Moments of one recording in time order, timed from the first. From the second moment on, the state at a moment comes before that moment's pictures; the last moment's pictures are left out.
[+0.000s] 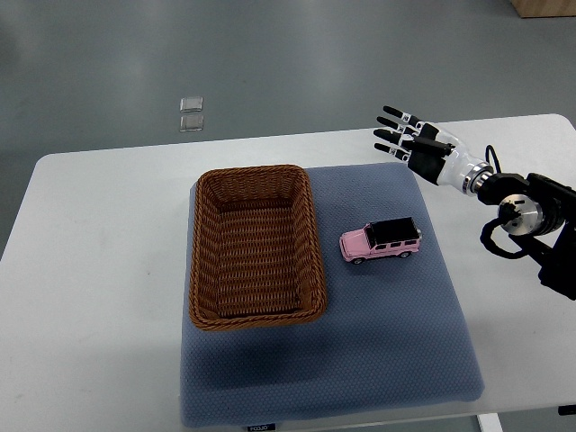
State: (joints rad) left arm 0.01 0.00 -0.07 -0.16 0.12 -0.03 0.00; right arm 0.79 -0.32 0.54 0.67 -0.02 0.35 0.16
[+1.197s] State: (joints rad) left arm 0.01 0.00 -0.06 -0.16 0.12 -0.03 0.00; right arm 0.85 -0.53 0.52 0.75 -0.99 0.56 0.36
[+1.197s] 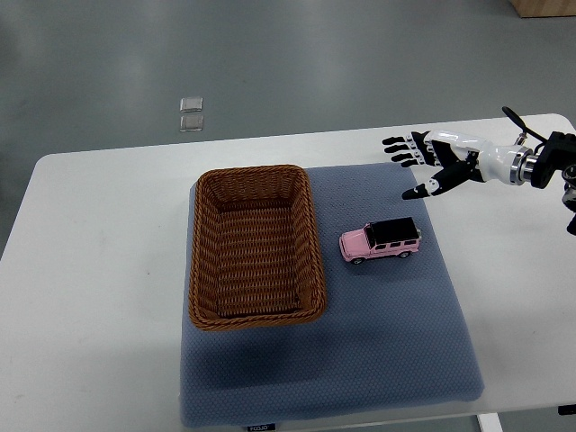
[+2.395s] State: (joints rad) left arm 0.01 0.00 -0.06 -0.16 0.12 -0.03 0.00; right arm 0.93 -0.65 0.37 1.04 -1.29 0.41 0.30
